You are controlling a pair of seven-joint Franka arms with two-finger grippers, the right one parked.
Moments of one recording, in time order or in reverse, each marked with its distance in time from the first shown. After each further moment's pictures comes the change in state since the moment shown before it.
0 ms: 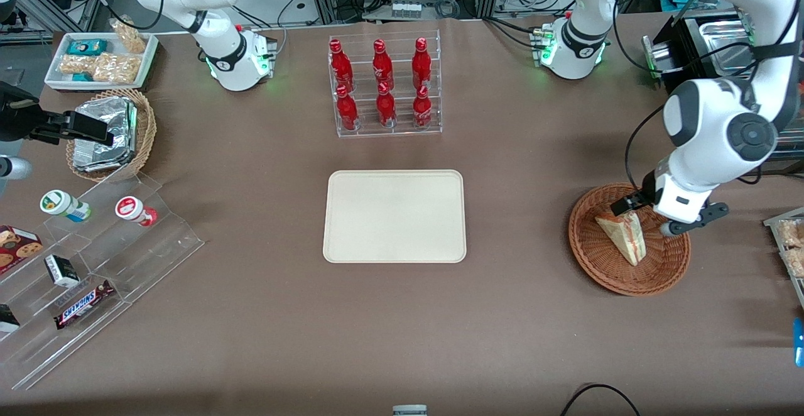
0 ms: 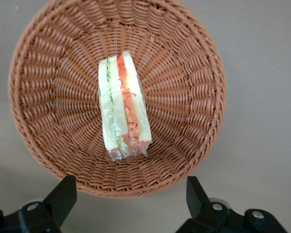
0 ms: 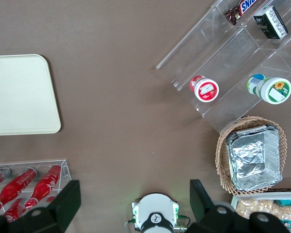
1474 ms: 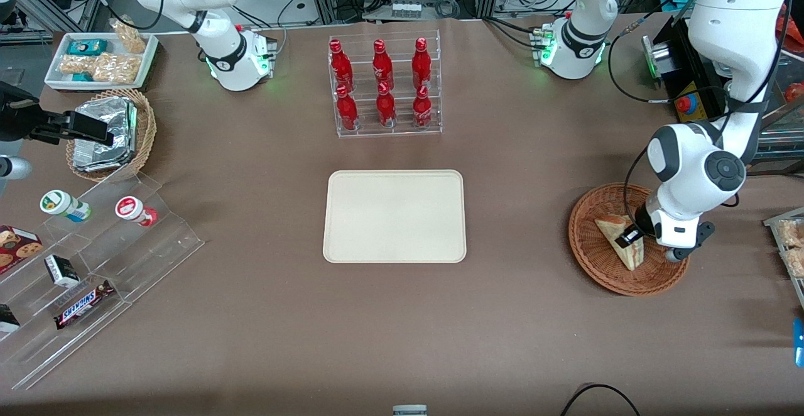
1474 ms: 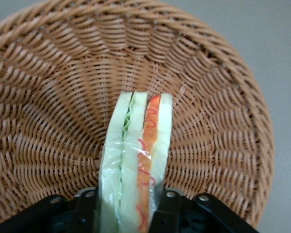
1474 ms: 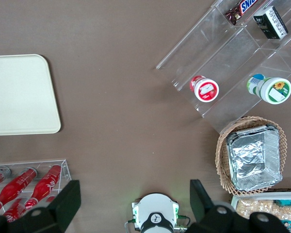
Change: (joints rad) arm 0.015 0.226 0.049 0.018 -0.008 0.325 -0.191
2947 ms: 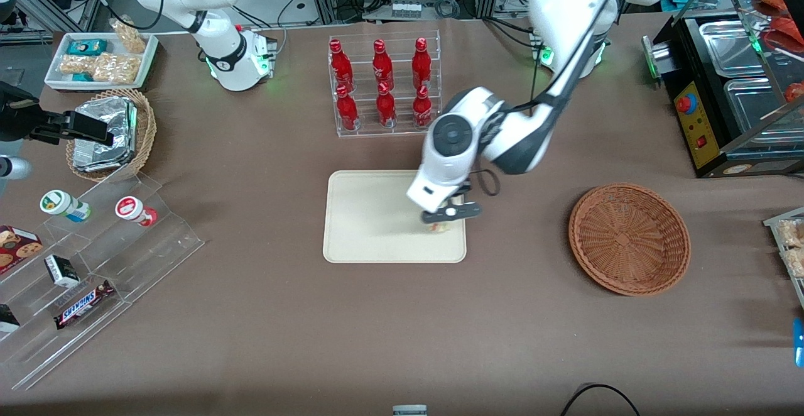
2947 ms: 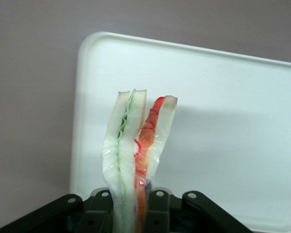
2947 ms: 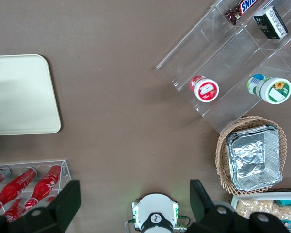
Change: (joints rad) arm -0.782 0.240 -0.031 0.579 0.000 -0.453 -0.297
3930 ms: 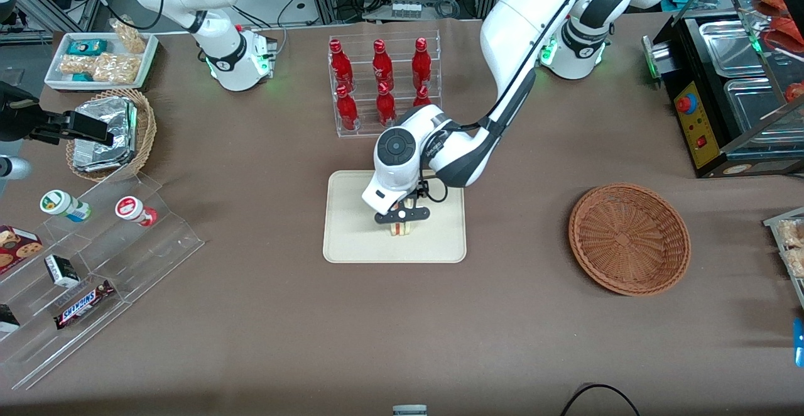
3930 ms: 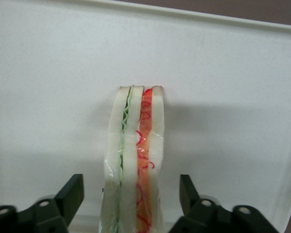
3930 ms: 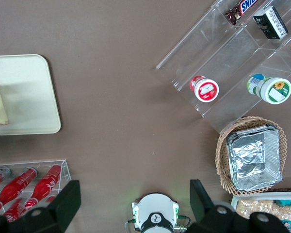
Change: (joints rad) arm -0.090 0.181 0.003 0.173 0.007 0.020 -0.040
